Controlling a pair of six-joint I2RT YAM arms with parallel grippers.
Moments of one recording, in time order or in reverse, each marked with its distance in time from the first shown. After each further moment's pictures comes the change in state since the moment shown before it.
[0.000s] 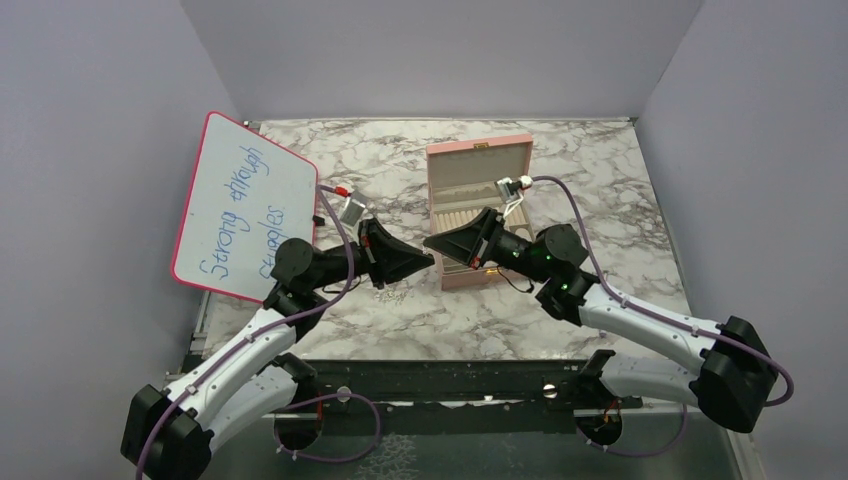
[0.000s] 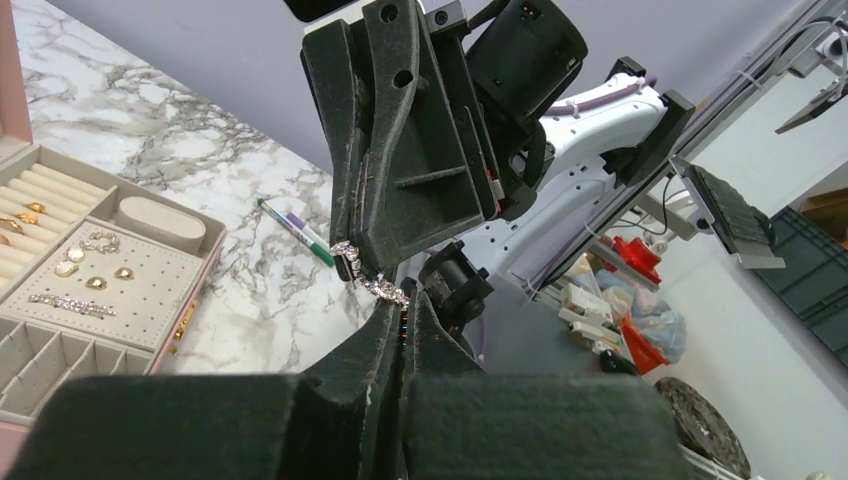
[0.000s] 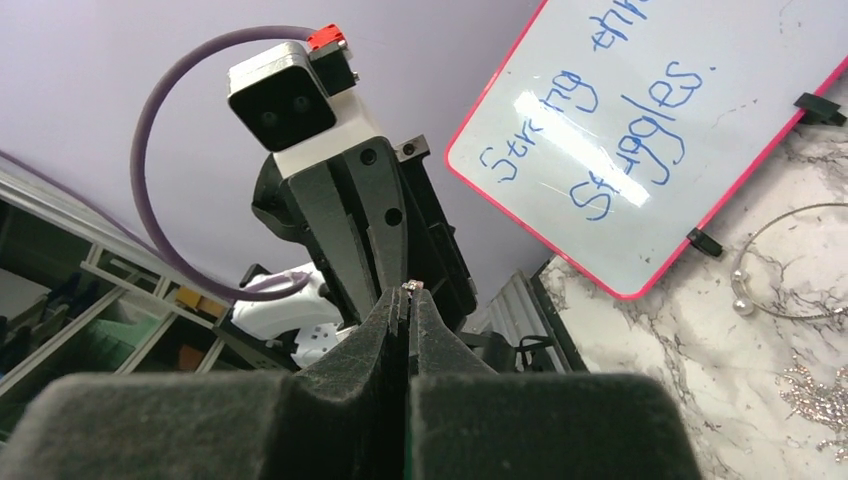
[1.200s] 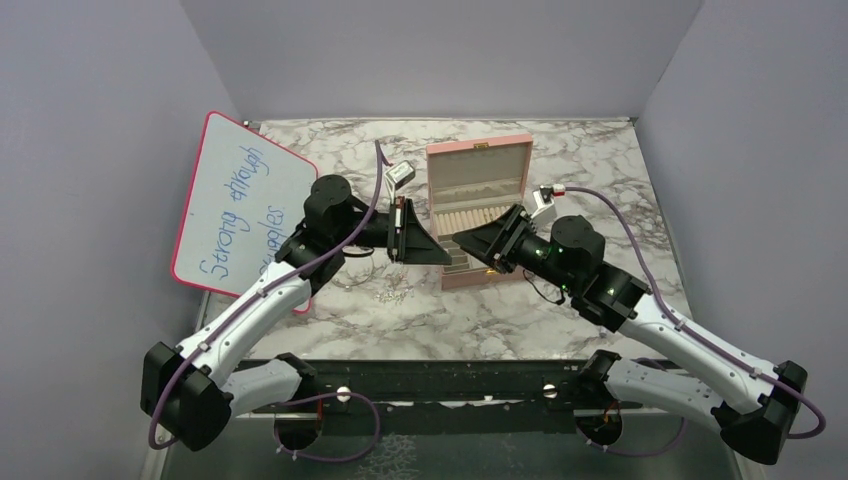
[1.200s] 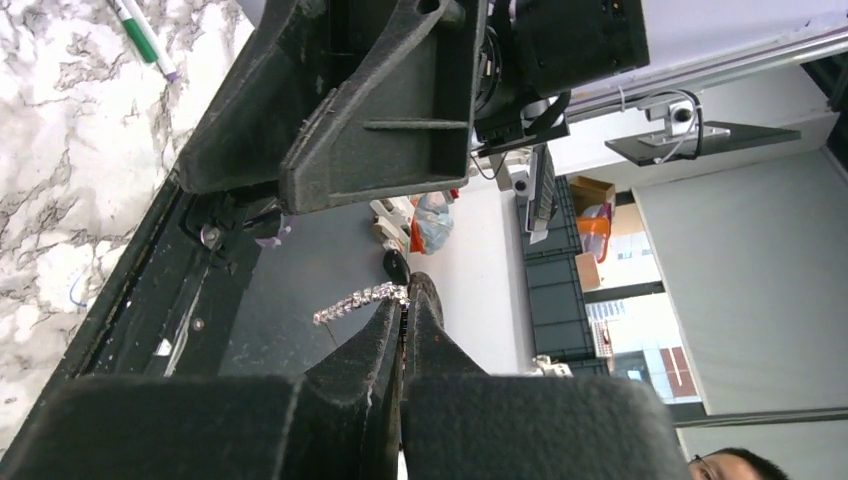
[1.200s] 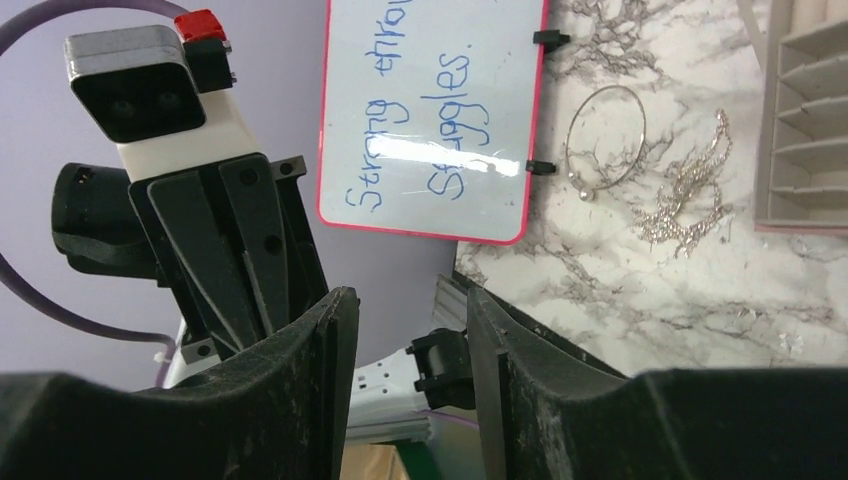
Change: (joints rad) left arm 0.000 0.257 0.394 -0.482 0.290 -0.363; right arm 0.000 -0.229 0.164 -0.829 0.333 0.126
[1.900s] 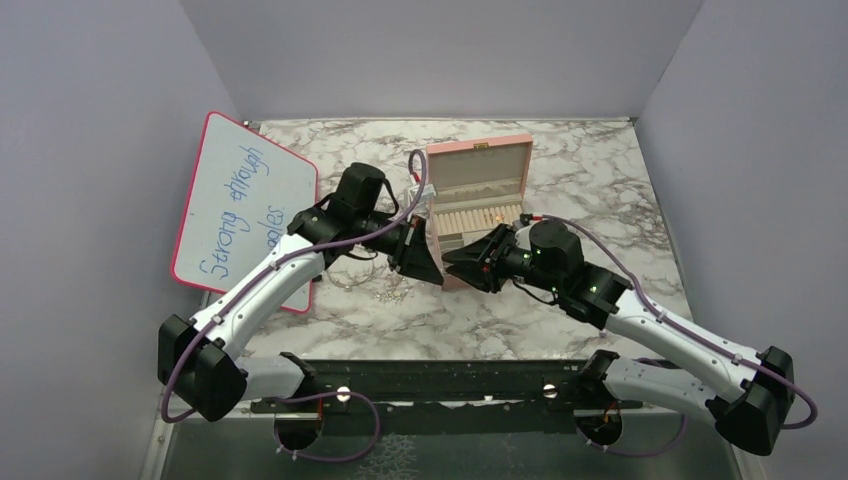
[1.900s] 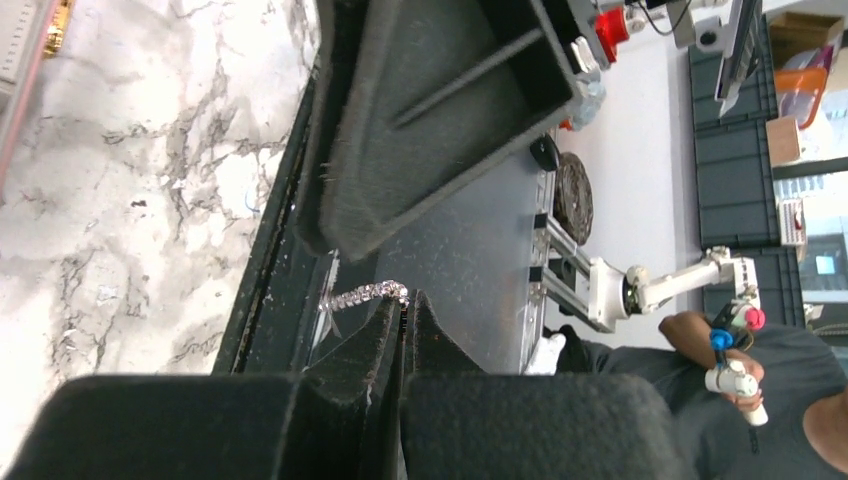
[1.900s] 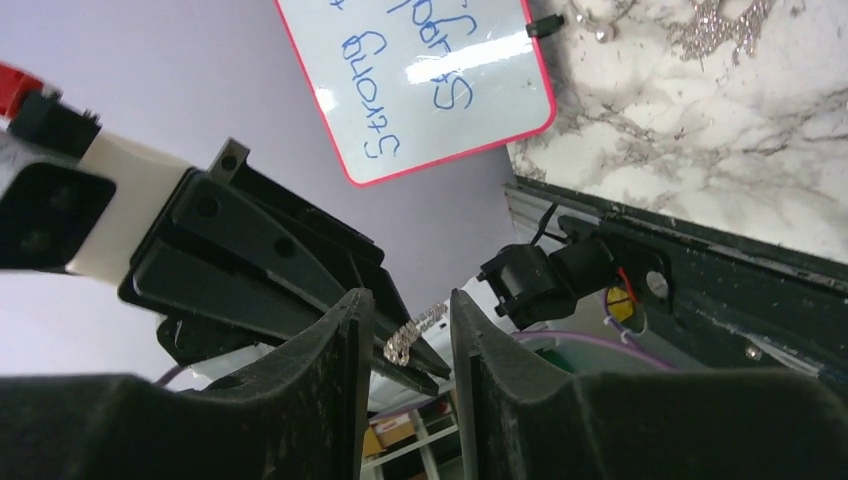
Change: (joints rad) left arm -0.006 0.161 0.216 -0.707 0.032 0.805; right arm 0.000 0.067 -0.057 -0.043 -0.163 0.433
